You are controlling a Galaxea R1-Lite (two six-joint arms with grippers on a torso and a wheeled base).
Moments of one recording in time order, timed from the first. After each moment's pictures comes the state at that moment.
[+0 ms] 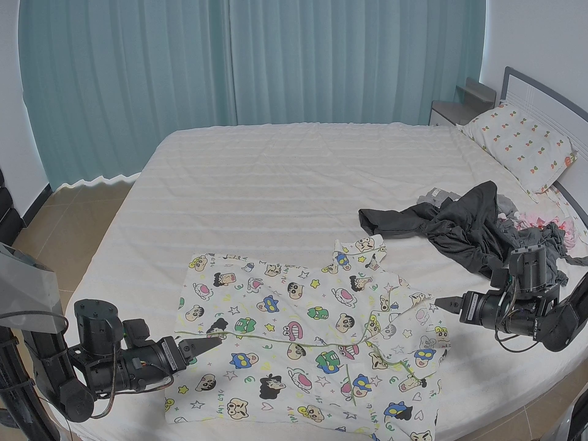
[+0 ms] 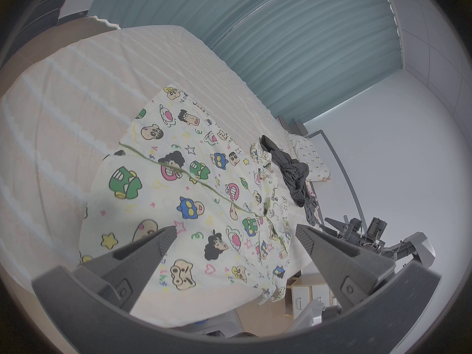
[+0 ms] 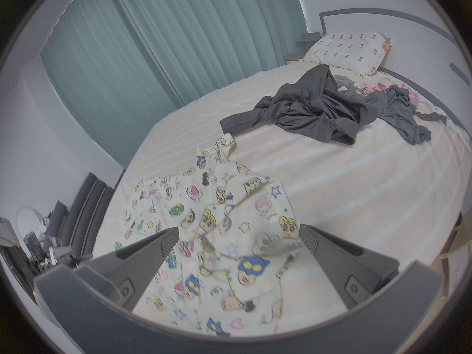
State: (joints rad) left arm -0.27 2.01 -0.02 -1.45 -0.37 -0.78; right arm 0.20 1.82 -0.39 -0.80 0.04 0.45
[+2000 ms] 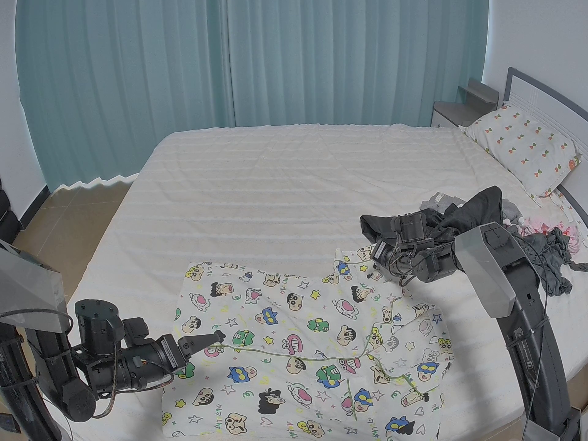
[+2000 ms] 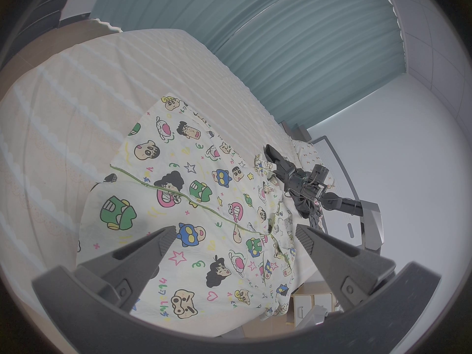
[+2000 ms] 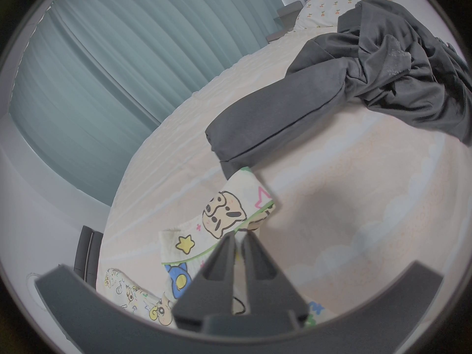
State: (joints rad) left arm -0.27 2.04 -0.02 -1.49 -0.35 -0.79; right arm 0.25 2.80 -1.91 -0.26 -0.03 0.71
